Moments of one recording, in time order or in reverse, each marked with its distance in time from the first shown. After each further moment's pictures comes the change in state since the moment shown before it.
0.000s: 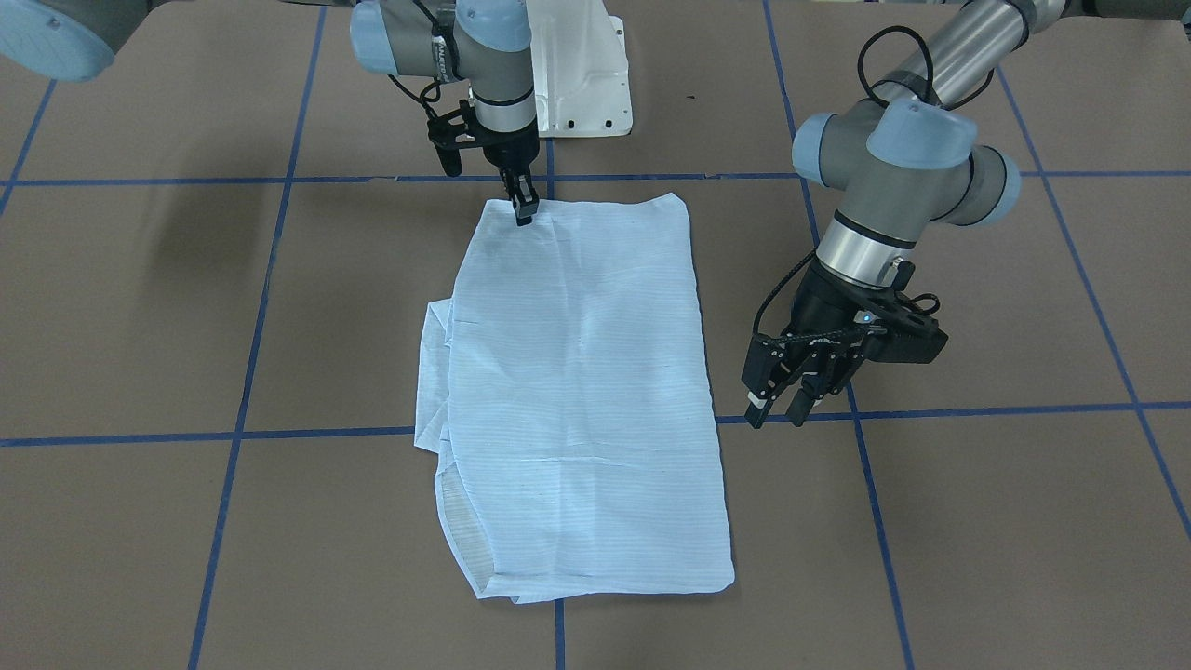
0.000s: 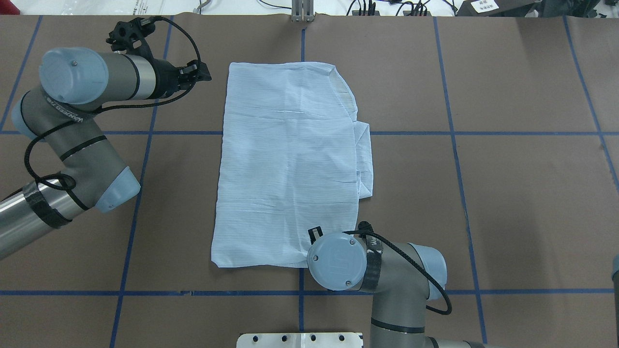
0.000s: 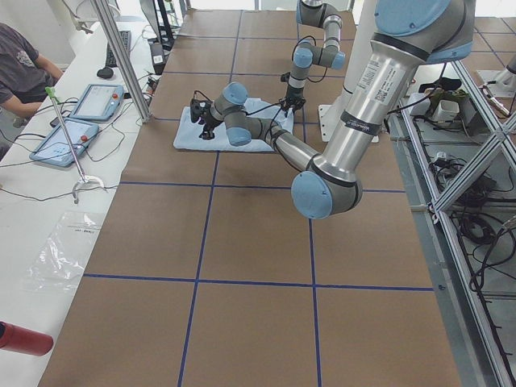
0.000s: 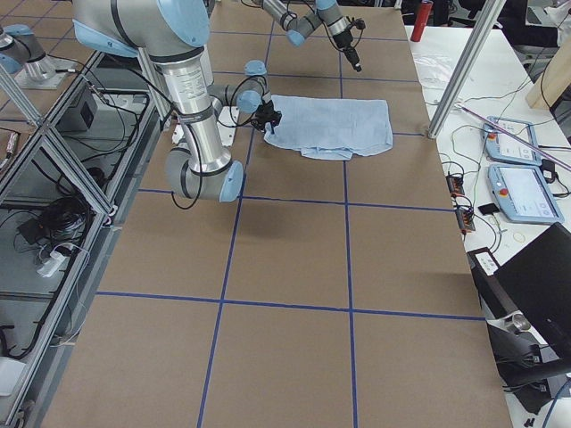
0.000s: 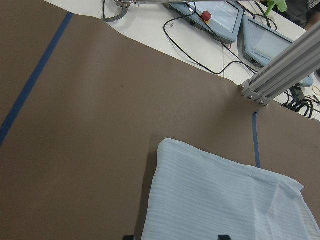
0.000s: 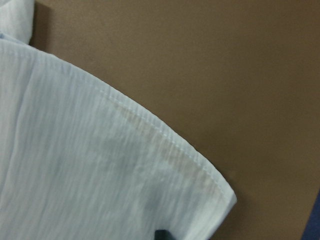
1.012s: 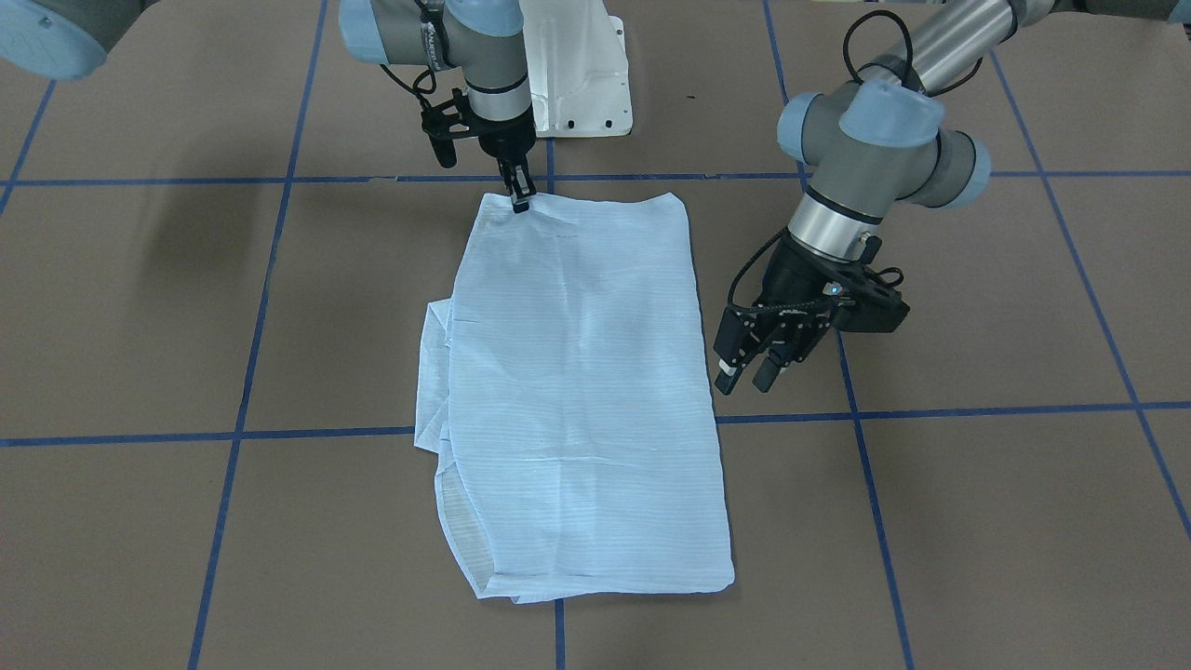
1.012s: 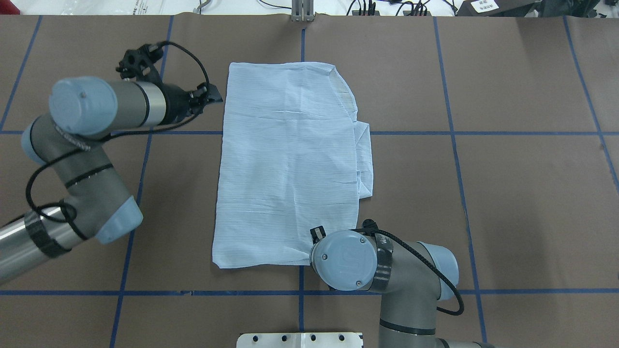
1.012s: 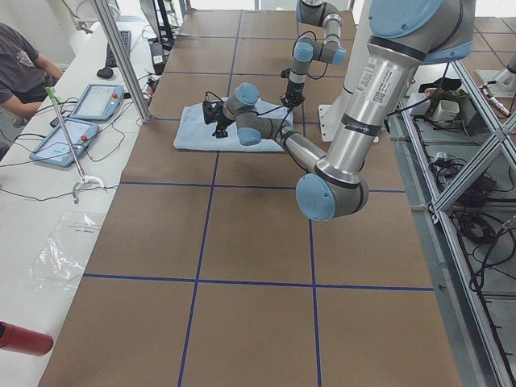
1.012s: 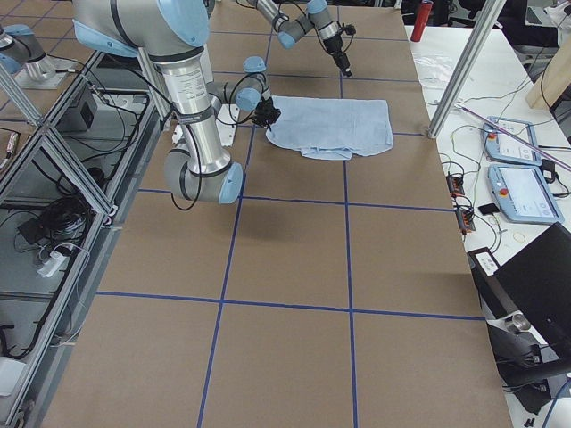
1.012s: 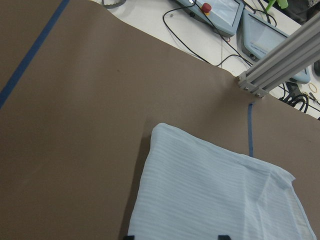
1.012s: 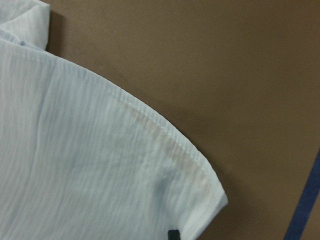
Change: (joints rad) left arm 0.128 0.081 -0.115 0.000 0.054 -0.167; right arm 0.005 -0.025 0.066 -0.007 0.004 -0.003
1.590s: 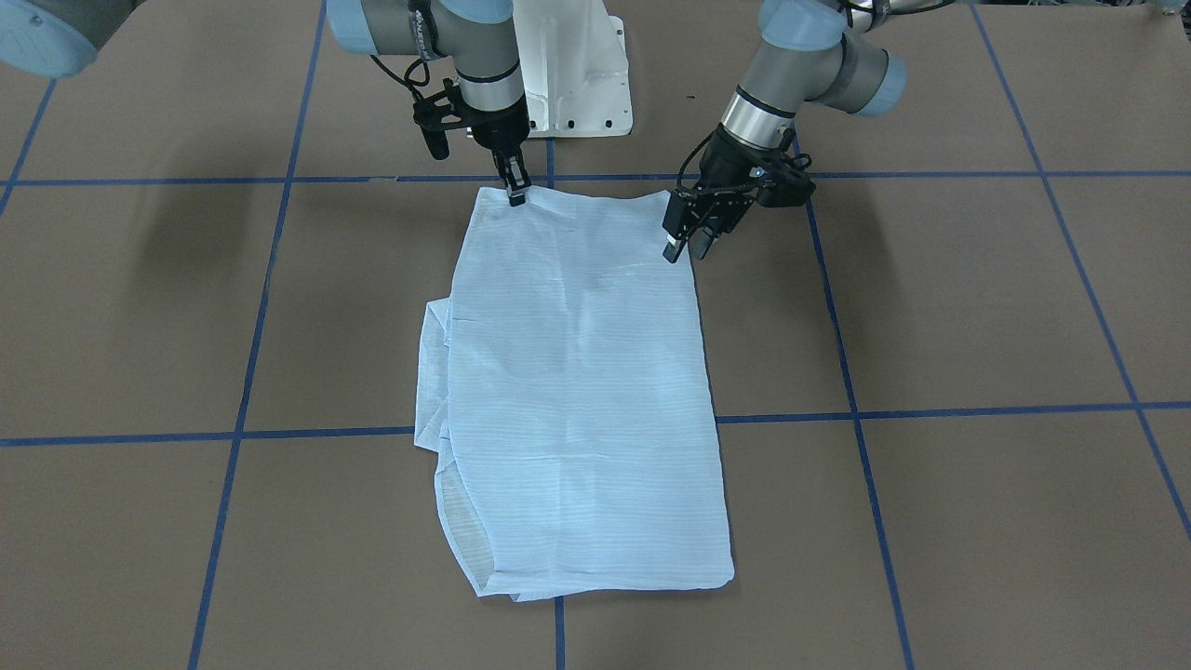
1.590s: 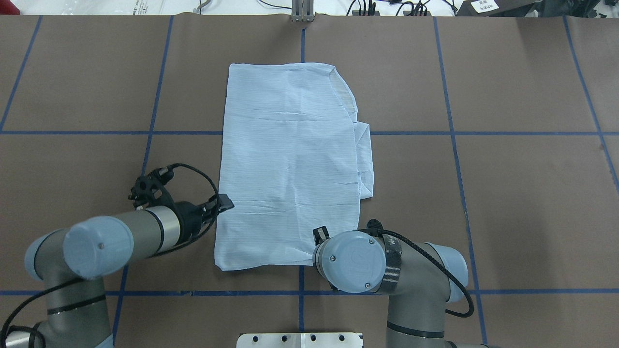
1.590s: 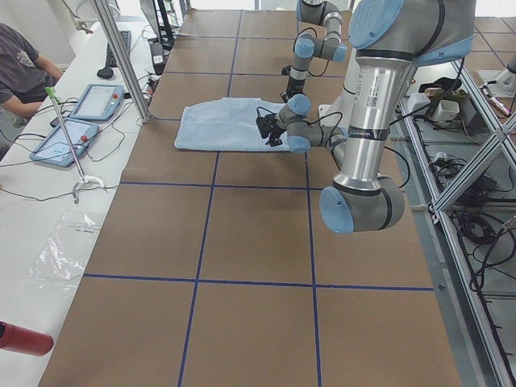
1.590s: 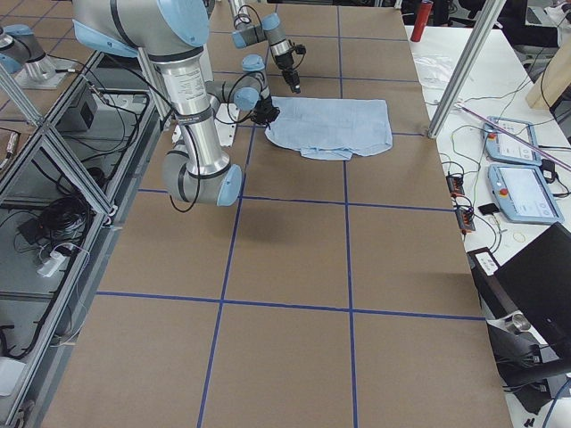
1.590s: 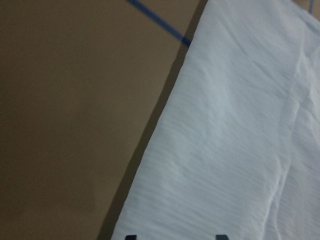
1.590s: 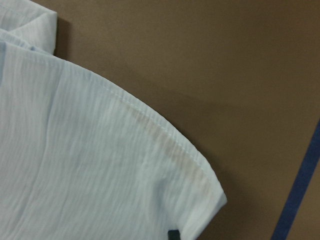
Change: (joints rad) left arm 0.373 0.201 -0.237 0.113 0.218 -0.329; right arm -0.001 -0.014 0.030 -0.001 0.000 0.000
